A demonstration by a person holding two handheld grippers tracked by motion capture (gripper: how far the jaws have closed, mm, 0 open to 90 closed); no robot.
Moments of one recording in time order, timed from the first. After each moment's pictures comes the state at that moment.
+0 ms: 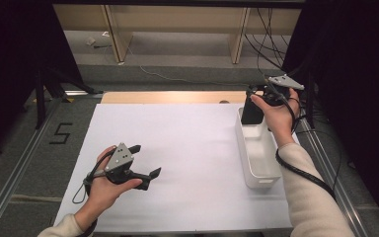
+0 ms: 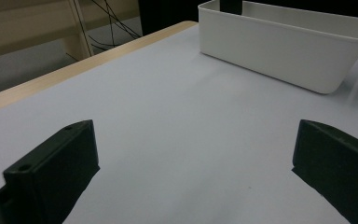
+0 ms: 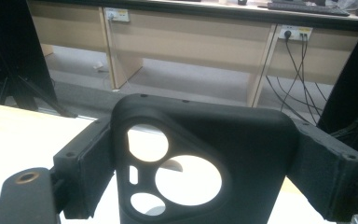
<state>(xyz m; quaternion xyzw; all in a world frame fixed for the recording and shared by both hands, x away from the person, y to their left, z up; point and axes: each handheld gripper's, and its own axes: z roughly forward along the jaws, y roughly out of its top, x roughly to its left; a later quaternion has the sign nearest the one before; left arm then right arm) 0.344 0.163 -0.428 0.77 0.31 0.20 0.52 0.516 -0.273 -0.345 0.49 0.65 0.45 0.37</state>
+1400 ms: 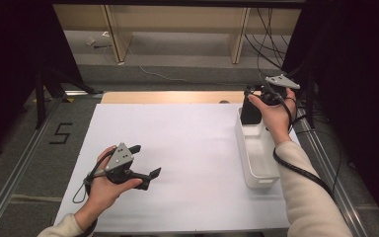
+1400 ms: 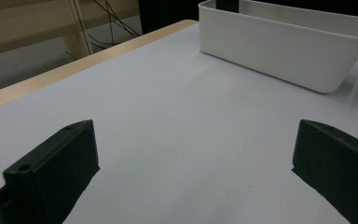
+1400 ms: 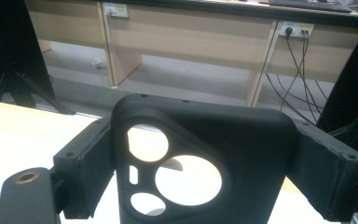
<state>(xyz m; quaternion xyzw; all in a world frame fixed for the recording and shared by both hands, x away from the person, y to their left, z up) 0.345 0.163 -0.429 0.77 0.31 0.20 0.52 0.524 -0.269 -0.351 0.49 0.65 0.45 0.37</state>
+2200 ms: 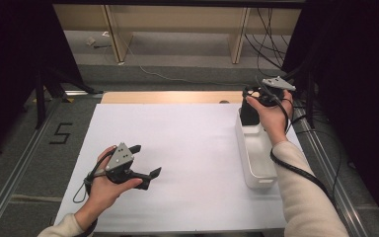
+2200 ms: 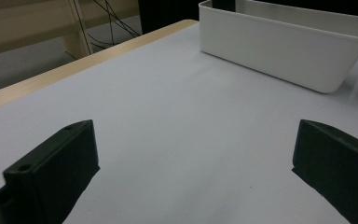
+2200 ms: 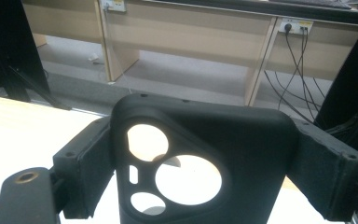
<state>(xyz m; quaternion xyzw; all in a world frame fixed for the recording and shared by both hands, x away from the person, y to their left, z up) 0.346 0.163 -0.429 0.77 0.31 0.20 0.52 0.531 -0.267 -0.363 0.49 0.66 0.44 0.37</state>
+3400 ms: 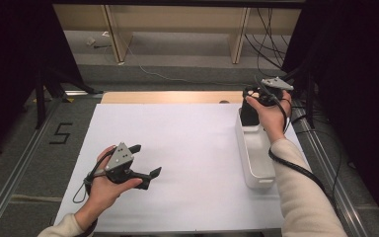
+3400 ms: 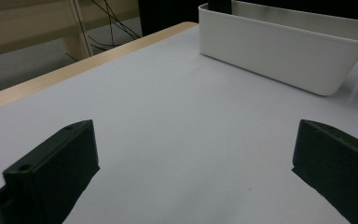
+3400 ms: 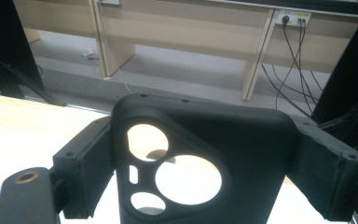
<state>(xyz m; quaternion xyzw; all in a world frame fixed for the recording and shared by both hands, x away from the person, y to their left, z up) 0.345 0.163 -0.428 0.77 0.31 0.20 0.52 0.542 -0.270 -0.372 0.50 0.66 0.43 0.37</state>
